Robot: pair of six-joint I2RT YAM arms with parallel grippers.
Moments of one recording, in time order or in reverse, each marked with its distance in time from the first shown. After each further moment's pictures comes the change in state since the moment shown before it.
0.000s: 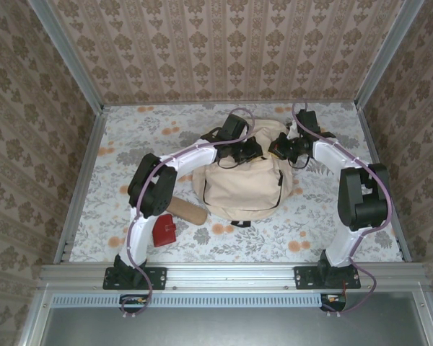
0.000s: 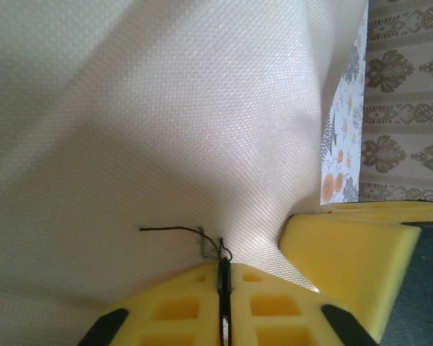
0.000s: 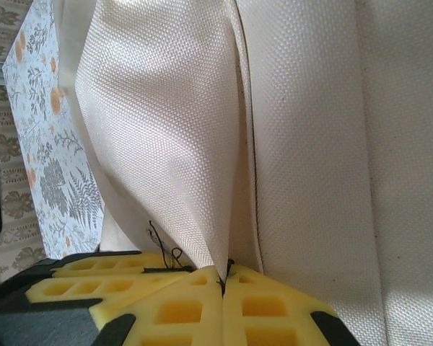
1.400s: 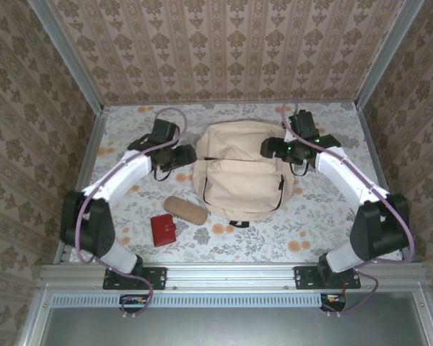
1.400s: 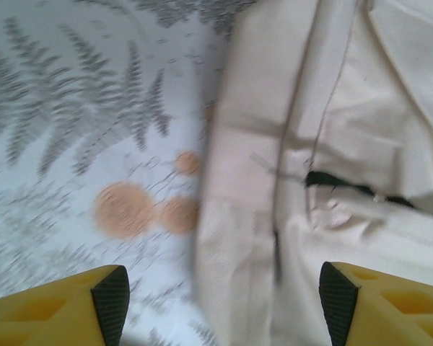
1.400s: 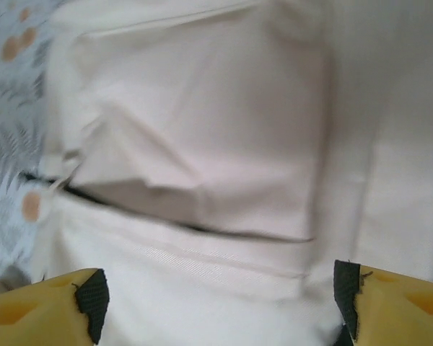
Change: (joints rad) left arm 0.347 -0.676 -0.559 -0.362 -0.343 0.346; right arm 0.184 -0.289 -0.021 -0.209 0.372 -0.253
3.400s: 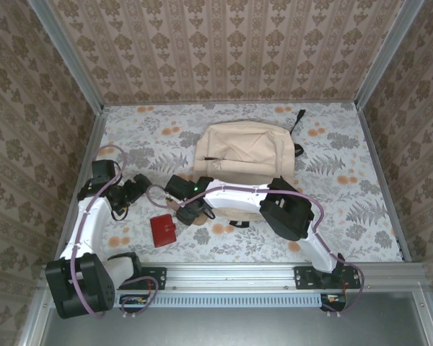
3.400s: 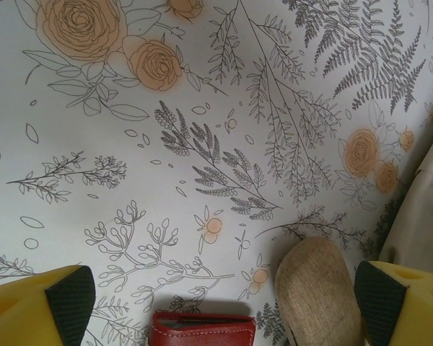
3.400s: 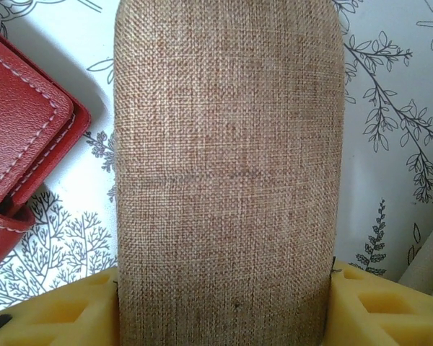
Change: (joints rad) left arm 0.517 -0.424 -0.443 -0.076 0.172 0.048; right arm 0.769 0.698 0.461 -0.069 0.239 -0.323
